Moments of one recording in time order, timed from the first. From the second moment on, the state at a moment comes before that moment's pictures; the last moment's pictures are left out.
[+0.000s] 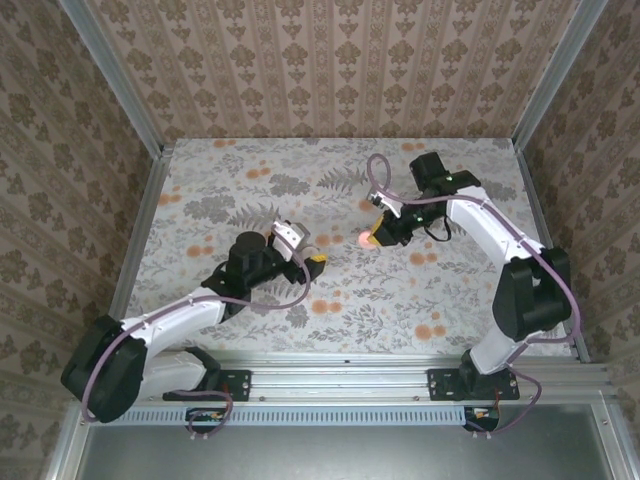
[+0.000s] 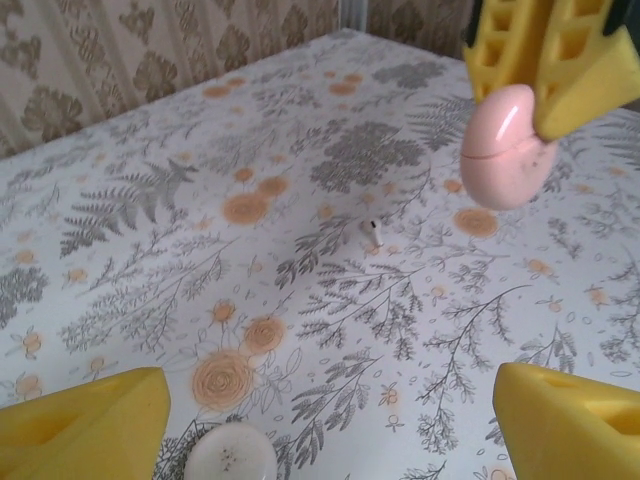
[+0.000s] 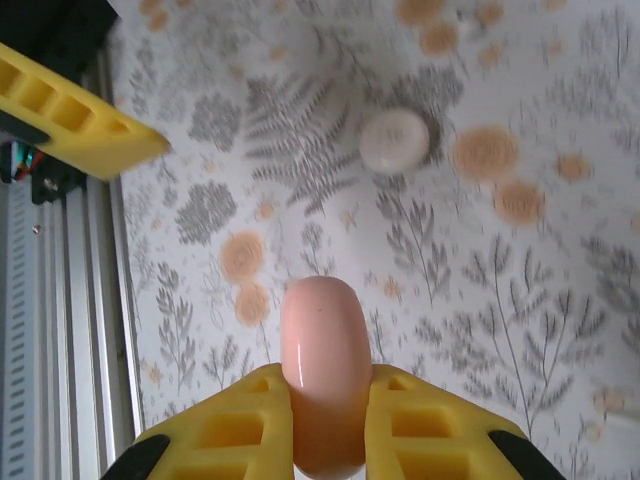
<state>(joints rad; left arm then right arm) -0.69 1.18 0.50 0.36 0.25 0.06 0.24 1.66 1.38 -1.01 -0.75 -0.71</state>
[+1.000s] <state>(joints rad) -0.57 1.28 0.57 0.26 0.16 0.01 0.02 2.00 1.52 -1.29 -0.31 -0.60</state>
